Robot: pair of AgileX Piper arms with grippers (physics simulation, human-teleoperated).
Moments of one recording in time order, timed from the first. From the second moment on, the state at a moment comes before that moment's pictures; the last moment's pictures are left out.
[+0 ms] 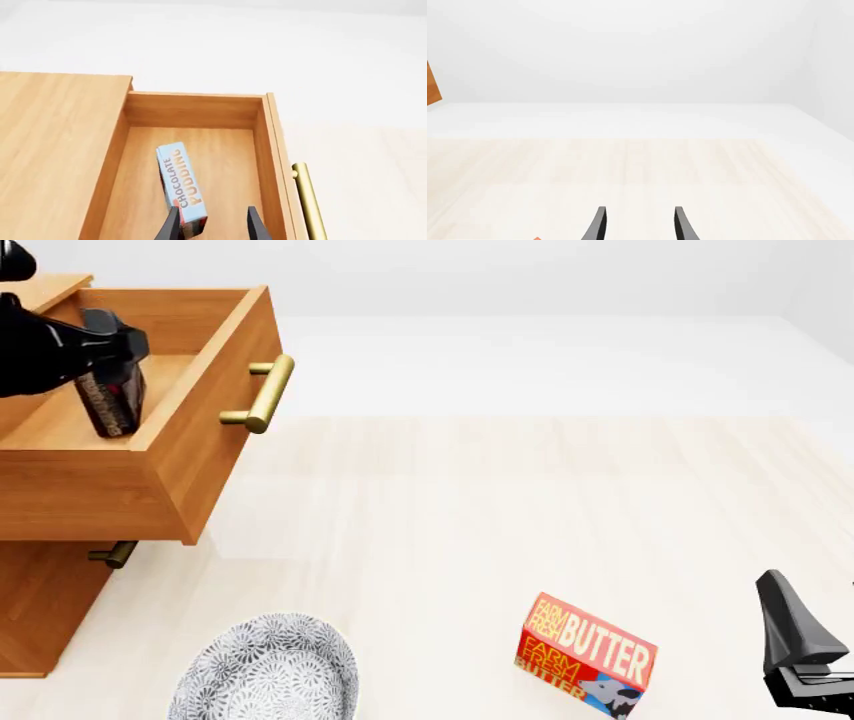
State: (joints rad) left arm -0.02 1.11 -1.03 0.39 -0.04; right arm 0.00 0.02 0.00 -0.01 0.00
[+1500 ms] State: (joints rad) left arm -0.41 1.16 -1.30 0.51 -0.08; right arm 0.00 0.02 0.00 -0.01 0.00
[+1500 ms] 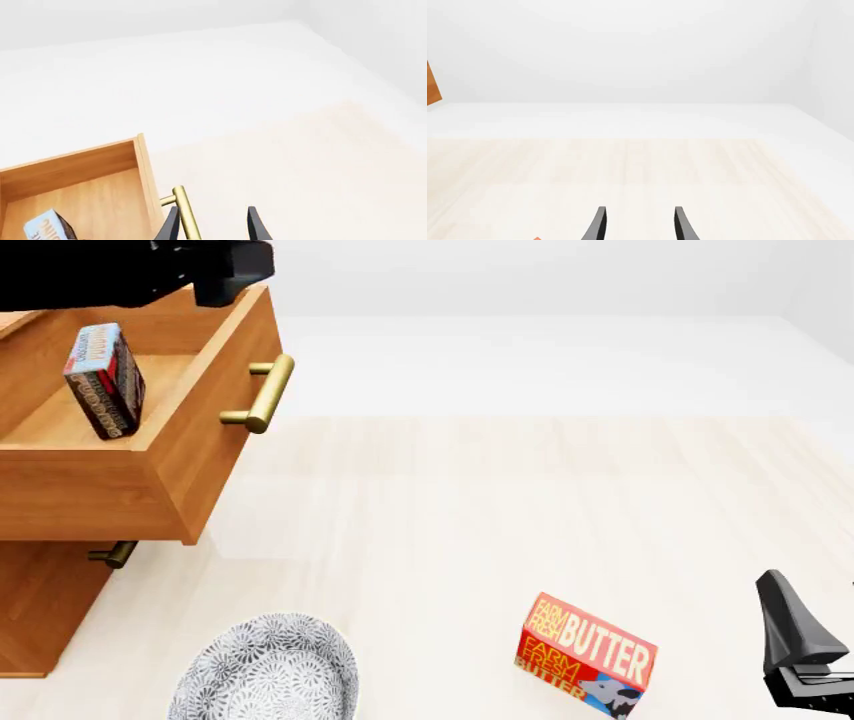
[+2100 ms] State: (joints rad) left arm -0.55 1.23 -1.30 0.47 -0.21; right arm 0.00 0.02 0.00 -0.01 0.00
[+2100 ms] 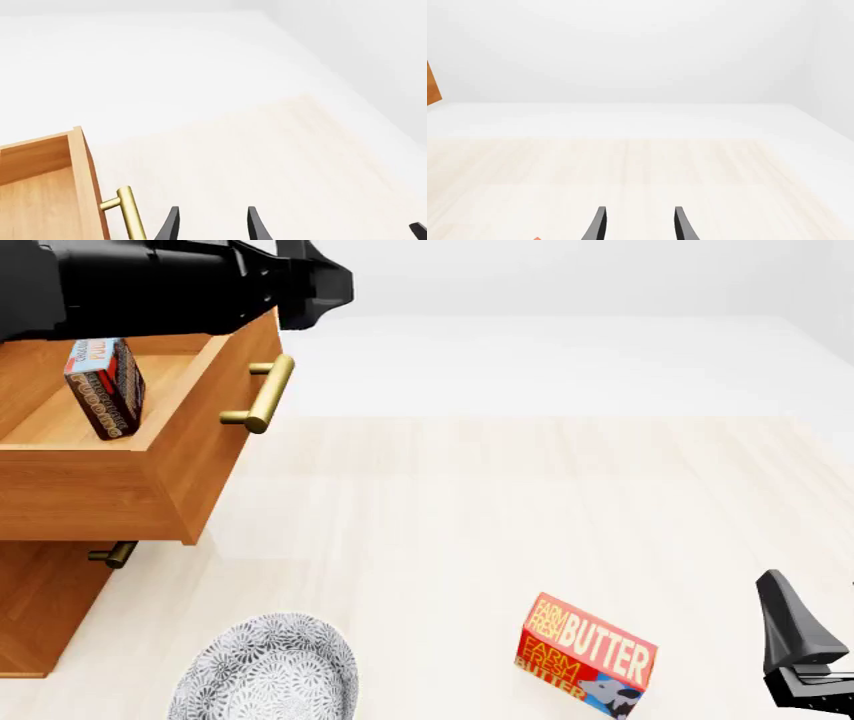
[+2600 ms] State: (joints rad) left arm -0.62 1.30 -1.23 0.37 -0.34; right arm 0.00 0.02 0.00 -0.01 0.00
